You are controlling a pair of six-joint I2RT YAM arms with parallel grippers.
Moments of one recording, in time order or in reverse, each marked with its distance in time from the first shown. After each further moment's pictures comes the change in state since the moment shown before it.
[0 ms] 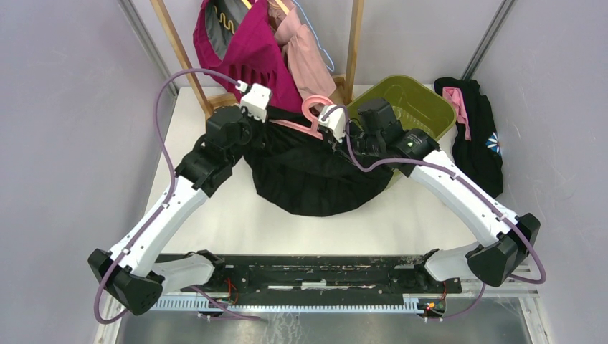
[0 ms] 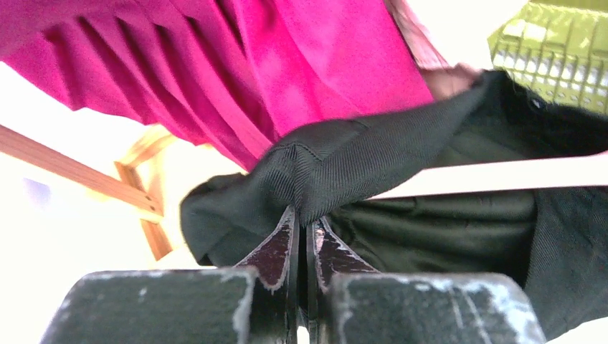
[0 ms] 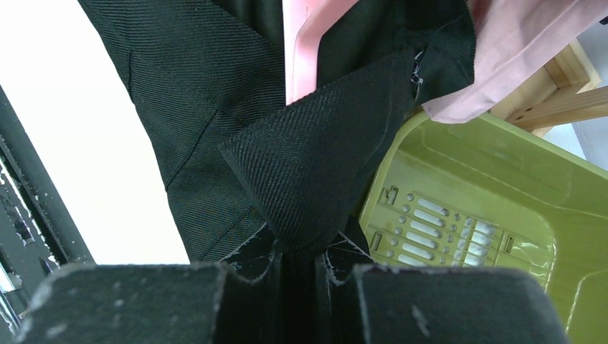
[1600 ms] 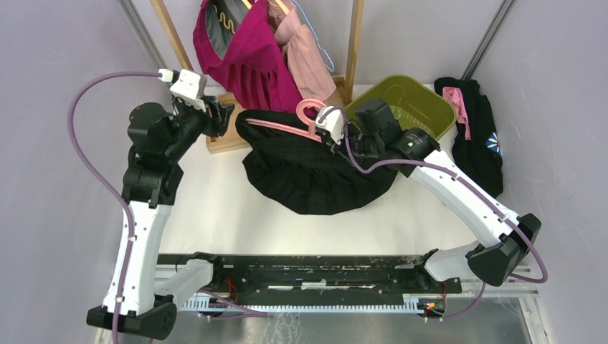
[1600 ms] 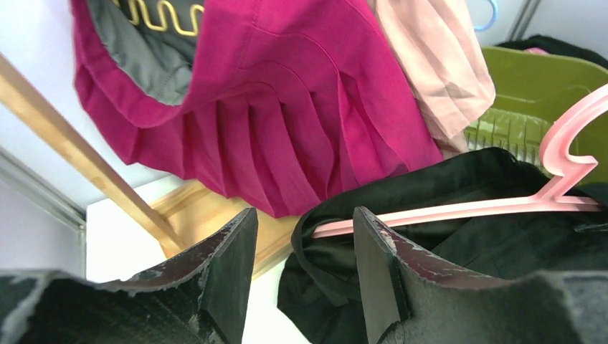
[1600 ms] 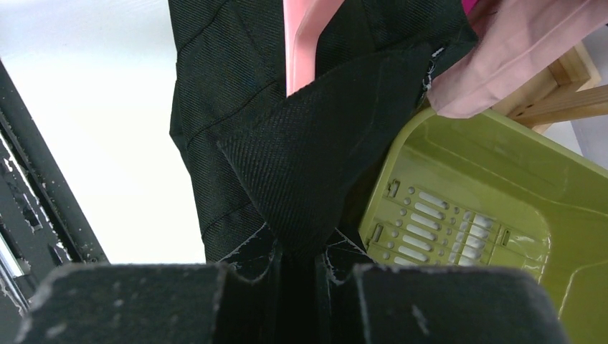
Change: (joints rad) left arm 0.412 -0.168 0.153 -0.081 0.449 -0.029; right arm 0.029 0.004 0.045 -0.059 0.033 -0.001
